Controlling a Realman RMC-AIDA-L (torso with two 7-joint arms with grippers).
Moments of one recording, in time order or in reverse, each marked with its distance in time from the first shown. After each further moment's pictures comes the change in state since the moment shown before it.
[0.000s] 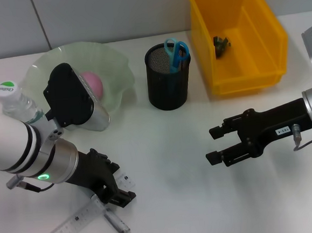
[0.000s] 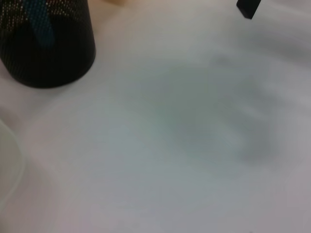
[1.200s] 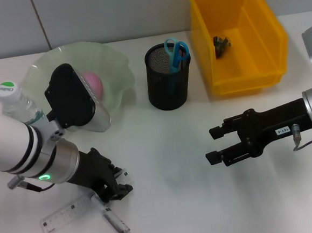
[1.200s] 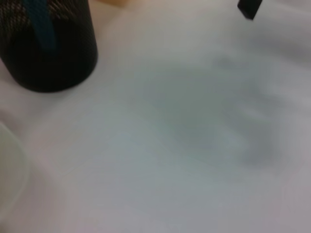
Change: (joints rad) left arm 0.009 0.001 0.013 0.015 0.003 -0.013 -0.003; right arm -0.001 0.000 0.000 0.000 0.001 0.002 0.010
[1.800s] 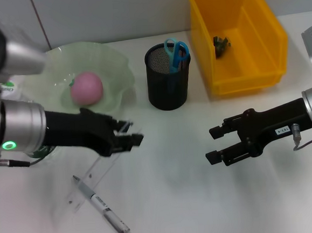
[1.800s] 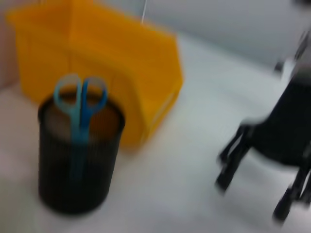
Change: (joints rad) left arm 0.061 0.007 -0.317 0.054 -0.347 0.116 0.102; right arm 0.001 0.000 0.000 0.000 0.000 0.000 0.002
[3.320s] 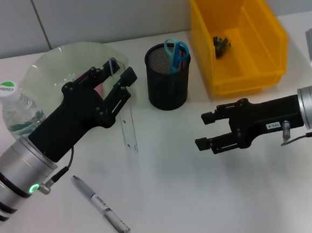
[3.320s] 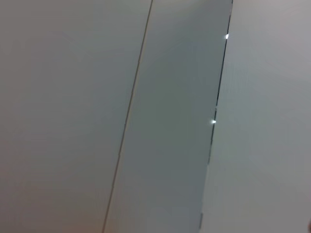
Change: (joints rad) left arm 0.053 -0.012 0.507 -0.876 -1.726 -0.022 1.387; right arm -0.034 0.068 0.111 -0.029 0.009 0.047 -0.130
